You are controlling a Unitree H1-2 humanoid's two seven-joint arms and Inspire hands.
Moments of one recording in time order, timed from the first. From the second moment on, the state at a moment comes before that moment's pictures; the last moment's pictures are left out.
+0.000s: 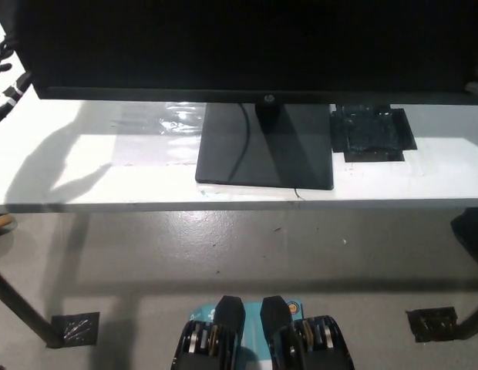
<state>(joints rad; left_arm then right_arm) -0.64 0.62 0.01 0.52 0.07 -0.35 -0.17 -1.03 -0.64 0.32 1.20 -0.20 -0.43 0.14</state>
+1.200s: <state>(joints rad) -0.09 0.55 0.12 0.01 -0.04 -0.33 -0.18 -0.15 -0.61 -0.17 0.24 0.39 -0.25 0.41</state>
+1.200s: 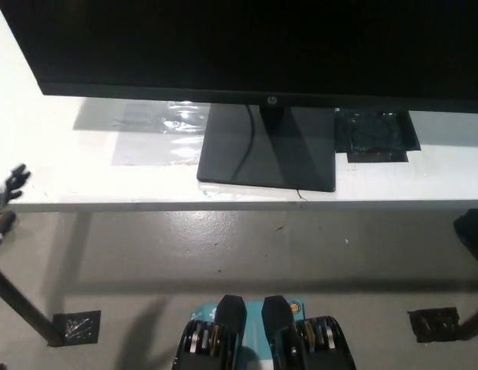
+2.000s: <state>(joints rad) 0.00 0.23 0.00 0.02 -0.07 -0.40 -0.19 -0.15 -0.06 -0.08 0.24 0.10 -0.39 0.29</state>
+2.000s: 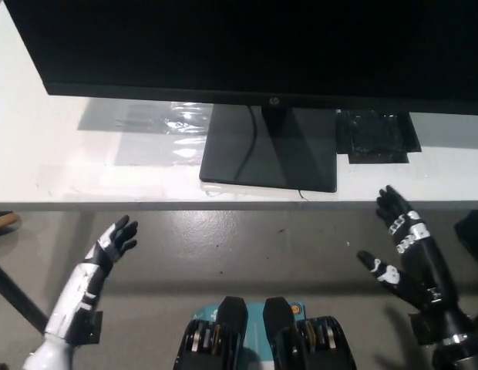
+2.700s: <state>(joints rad) -0.08 0.22 0.00 0.29 0.04 -0.43 -0.18 -0.28 -0.05 -0.01 0.61 -0.02 -0.42 0.13</state>
